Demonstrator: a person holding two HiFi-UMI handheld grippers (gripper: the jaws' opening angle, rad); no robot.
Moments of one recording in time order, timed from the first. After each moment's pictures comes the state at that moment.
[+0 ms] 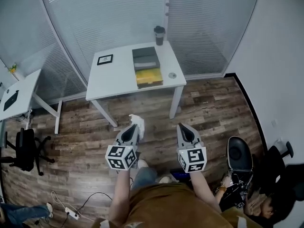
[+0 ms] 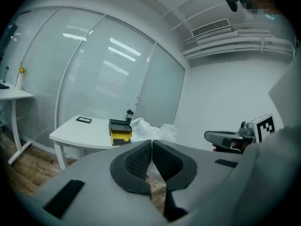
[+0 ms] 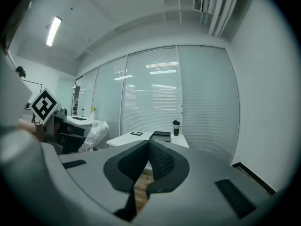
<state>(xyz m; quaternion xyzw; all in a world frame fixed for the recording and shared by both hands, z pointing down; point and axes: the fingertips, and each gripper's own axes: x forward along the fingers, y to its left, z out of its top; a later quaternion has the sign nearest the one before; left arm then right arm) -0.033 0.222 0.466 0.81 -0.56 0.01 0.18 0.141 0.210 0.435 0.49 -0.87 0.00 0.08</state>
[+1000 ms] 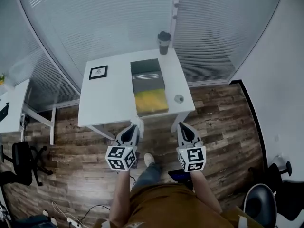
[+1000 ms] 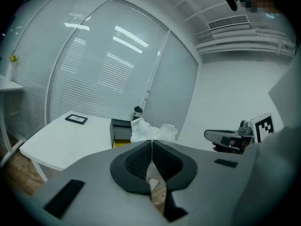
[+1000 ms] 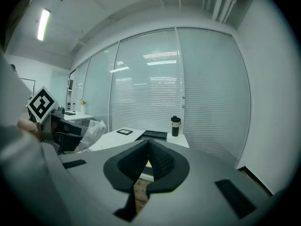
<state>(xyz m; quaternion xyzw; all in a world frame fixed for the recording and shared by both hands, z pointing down) -0.079 -0.012 0.501 0.80 -0.56 0.02 0.21 0.099 -0.034 0.465 0.49 -0.87 0.02 0.11</state>
